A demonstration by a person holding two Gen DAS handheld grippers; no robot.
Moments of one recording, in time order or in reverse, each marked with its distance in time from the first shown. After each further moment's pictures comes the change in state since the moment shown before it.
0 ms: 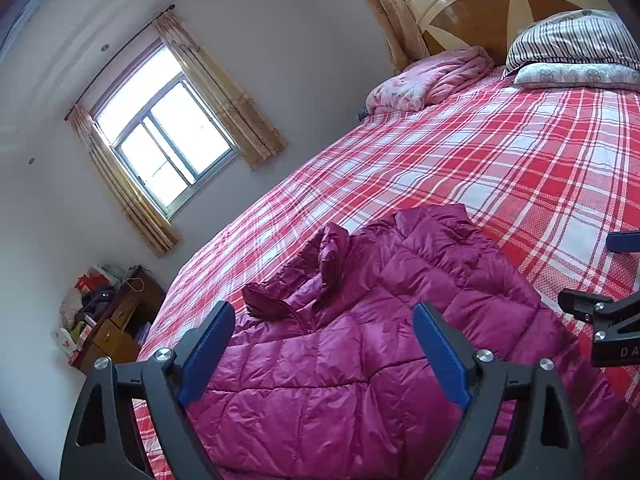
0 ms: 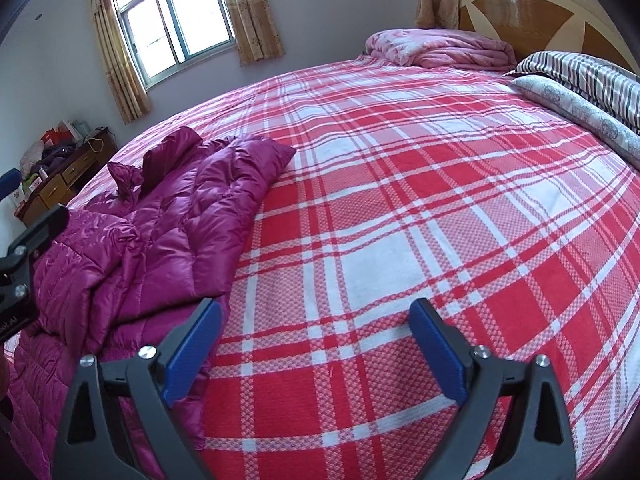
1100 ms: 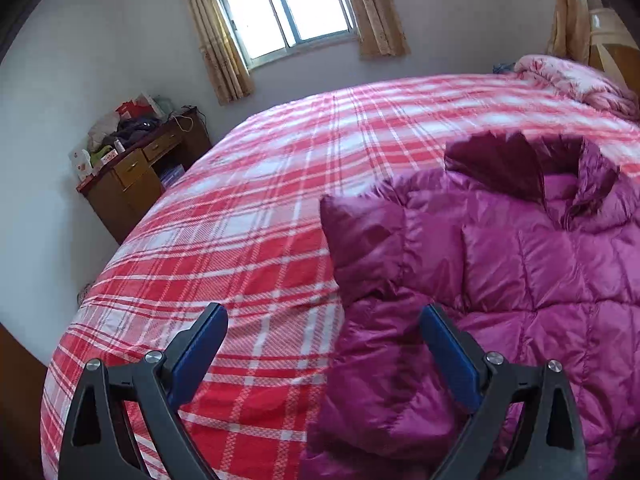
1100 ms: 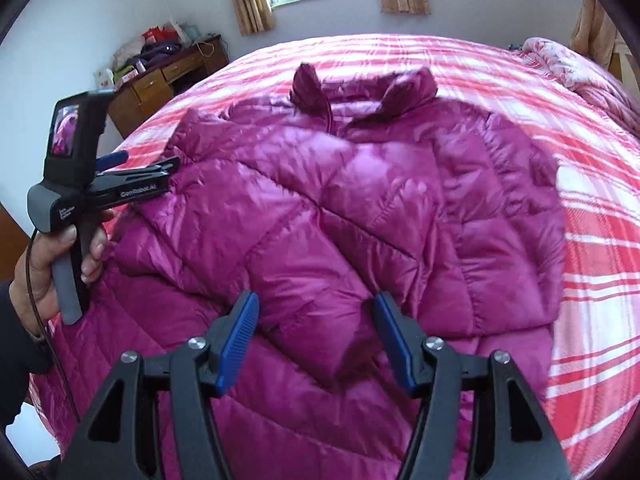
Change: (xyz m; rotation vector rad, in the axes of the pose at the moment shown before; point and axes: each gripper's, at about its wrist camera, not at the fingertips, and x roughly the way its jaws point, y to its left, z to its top) left arm 0.133 0.216 -0.158 -0.480 0.328 0.117; right arm 0.016 0.192 0.012 -0.330 0.175 0.276
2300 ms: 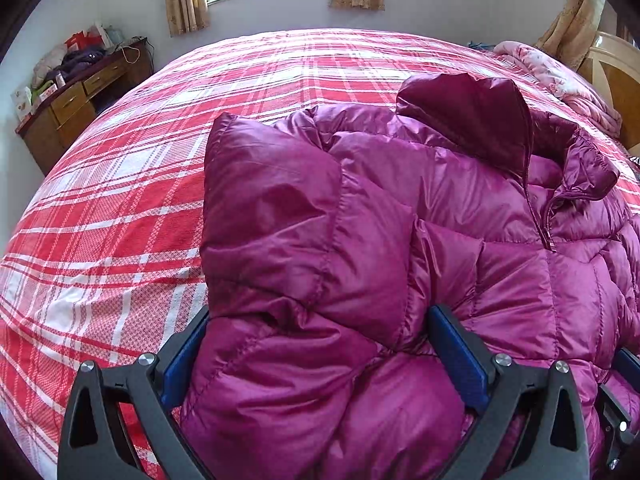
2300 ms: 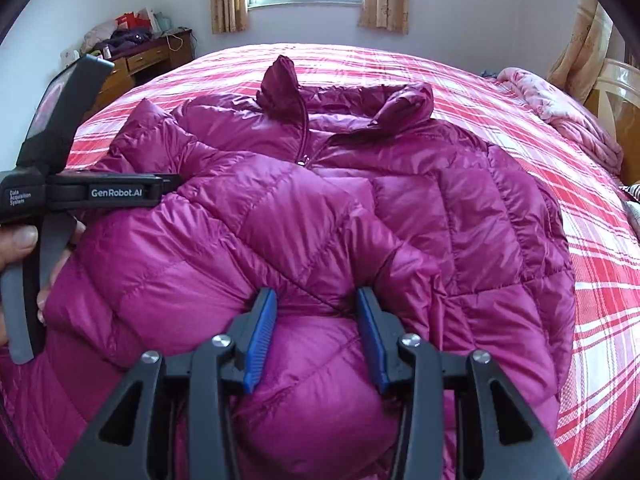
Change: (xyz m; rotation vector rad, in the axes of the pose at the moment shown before) left arm 0.070 -0.045 -0.007 -0.078 0.243 -0.251; right arm 0.064 0.011 0.016 -0.065 0.008 -0.232
